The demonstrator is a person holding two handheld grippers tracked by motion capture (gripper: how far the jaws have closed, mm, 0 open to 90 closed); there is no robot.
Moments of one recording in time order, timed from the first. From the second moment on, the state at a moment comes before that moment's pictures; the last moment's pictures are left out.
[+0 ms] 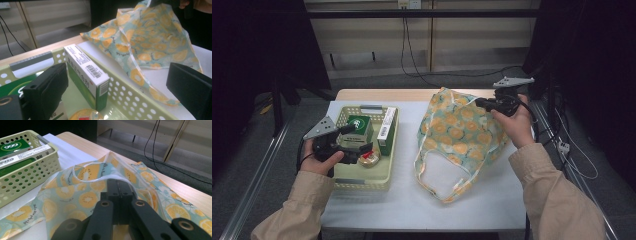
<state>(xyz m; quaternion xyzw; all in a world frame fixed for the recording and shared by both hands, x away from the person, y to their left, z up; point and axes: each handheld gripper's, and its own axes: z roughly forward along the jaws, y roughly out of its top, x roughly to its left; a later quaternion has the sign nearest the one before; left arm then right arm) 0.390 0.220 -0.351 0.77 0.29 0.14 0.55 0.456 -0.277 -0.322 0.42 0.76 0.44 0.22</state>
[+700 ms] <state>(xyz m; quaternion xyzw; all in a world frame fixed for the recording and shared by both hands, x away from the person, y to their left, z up) 0.428 0.210 -0.380 0.82 0.28 0.14 0.47 0.456 -0.275 -0.324 0.42 0.77 0.44 0.22</state>
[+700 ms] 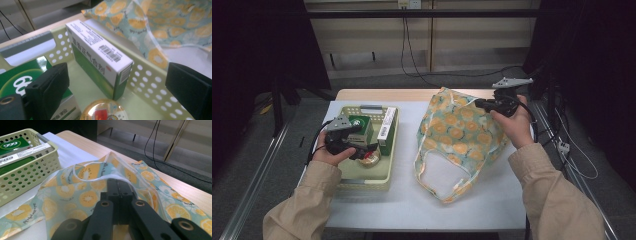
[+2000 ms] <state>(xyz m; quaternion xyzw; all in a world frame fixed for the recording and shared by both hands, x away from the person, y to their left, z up) 0.439 0.200 -0.419 0.89 0.26 0.08 0.35 0.458 -0.273 -0.330 0.42 0.77 0.44 0.21</state>
